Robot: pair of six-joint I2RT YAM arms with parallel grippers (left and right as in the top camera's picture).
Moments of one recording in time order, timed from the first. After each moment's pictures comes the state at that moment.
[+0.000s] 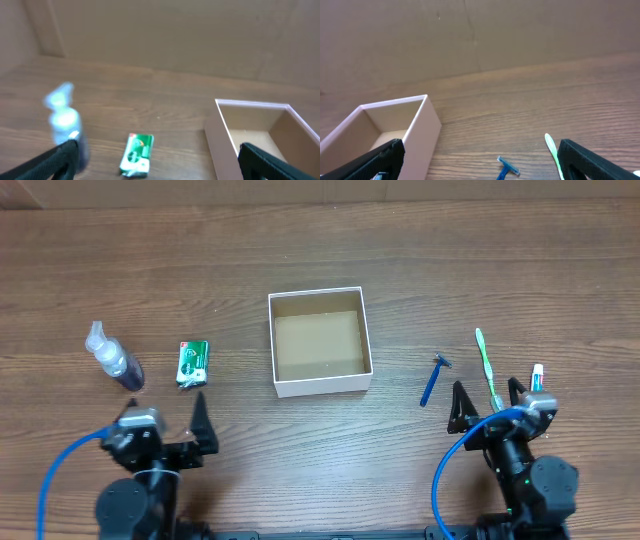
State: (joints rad) left arm 0.00 0.18 0.54 -0.58 -0.07 -0.14; right arm 0.03 0.14 0.26 -0.26 -0.11 0.20
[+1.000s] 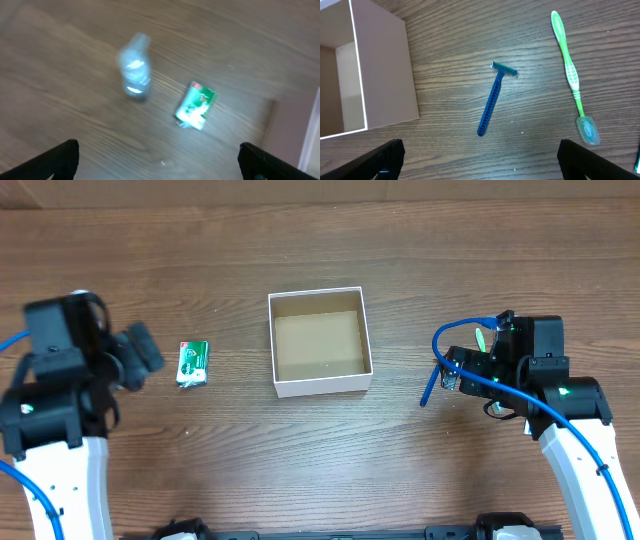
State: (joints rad) left arm 0.24 1.18 1.37 -1.13 -0.16 -0.26; right arm 0.03 1.15 0.96 -0.87 -0.15 0.25
